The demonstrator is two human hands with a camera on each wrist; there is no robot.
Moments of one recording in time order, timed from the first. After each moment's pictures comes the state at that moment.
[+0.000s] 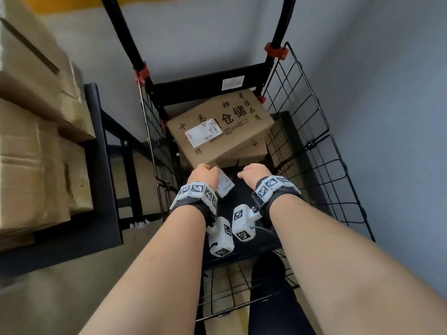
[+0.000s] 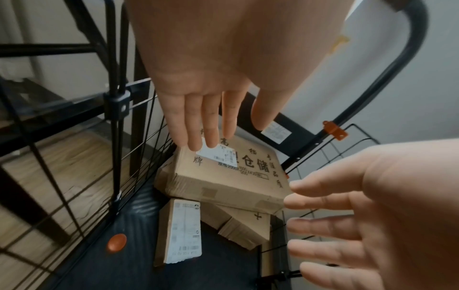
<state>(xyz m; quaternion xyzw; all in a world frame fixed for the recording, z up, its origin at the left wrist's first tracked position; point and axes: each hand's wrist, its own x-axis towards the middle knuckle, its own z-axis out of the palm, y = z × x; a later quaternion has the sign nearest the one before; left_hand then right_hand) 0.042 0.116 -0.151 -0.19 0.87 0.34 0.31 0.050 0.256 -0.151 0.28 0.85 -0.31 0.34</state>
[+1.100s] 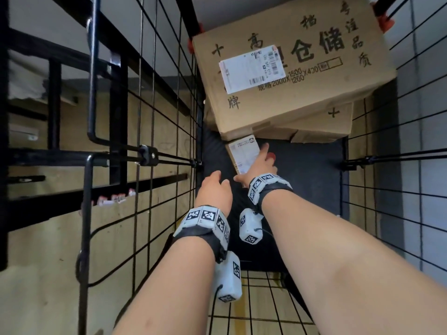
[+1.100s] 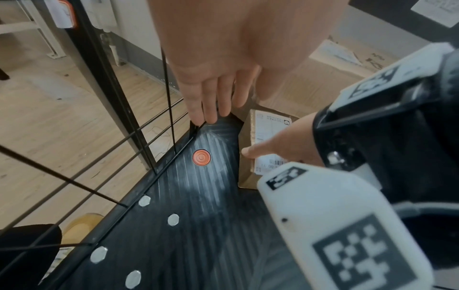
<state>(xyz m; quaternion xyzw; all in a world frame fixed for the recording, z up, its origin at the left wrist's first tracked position) 0.084 0.106 -0.383 -0.33 0.83 0.32 0.32 0.021 0.204 -0.446 0.21 0.86 -0.20 0.41</state>
